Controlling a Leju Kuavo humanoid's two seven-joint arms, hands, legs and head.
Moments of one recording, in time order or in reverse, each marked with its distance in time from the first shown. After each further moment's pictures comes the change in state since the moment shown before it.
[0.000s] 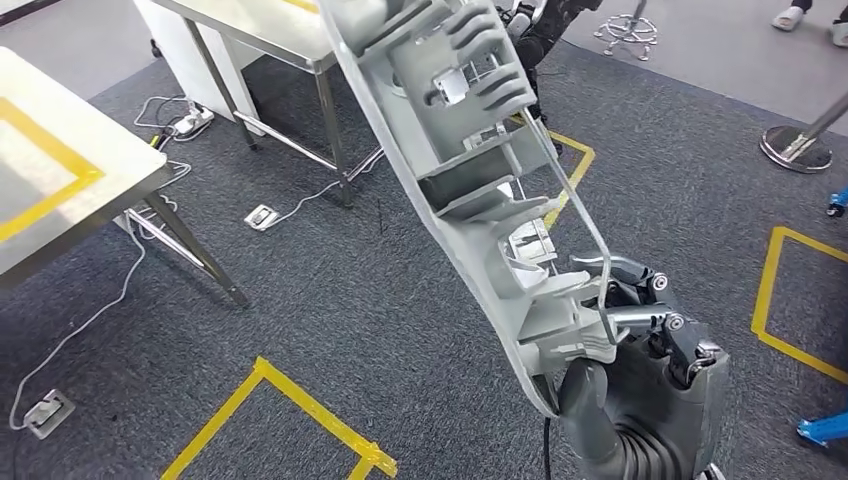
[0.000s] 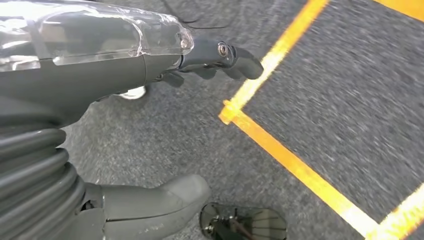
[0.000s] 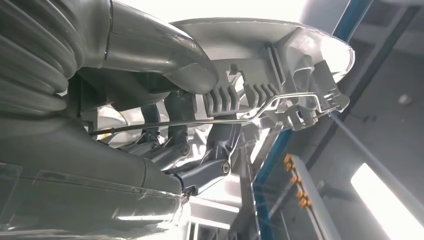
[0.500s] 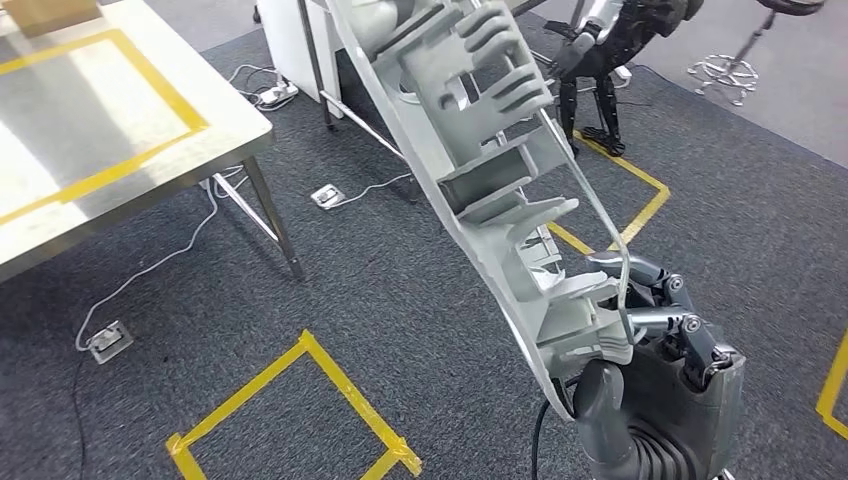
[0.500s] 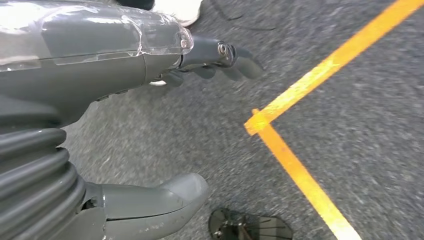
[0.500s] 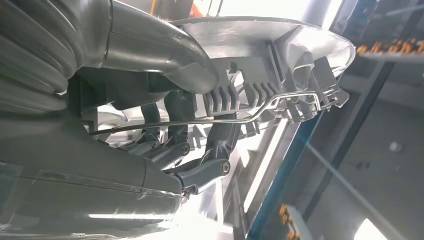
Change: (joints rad) left arm -0.002 -0.013 0.000 -0.001 0.012 0.022 0.036; right arm 0.014 -0.003 -0.024 -0.011 -0.023 -0.002 -0.002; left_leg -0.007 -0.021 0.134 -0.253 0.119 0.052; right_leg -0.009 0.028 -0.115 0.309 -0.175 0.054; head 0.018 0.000
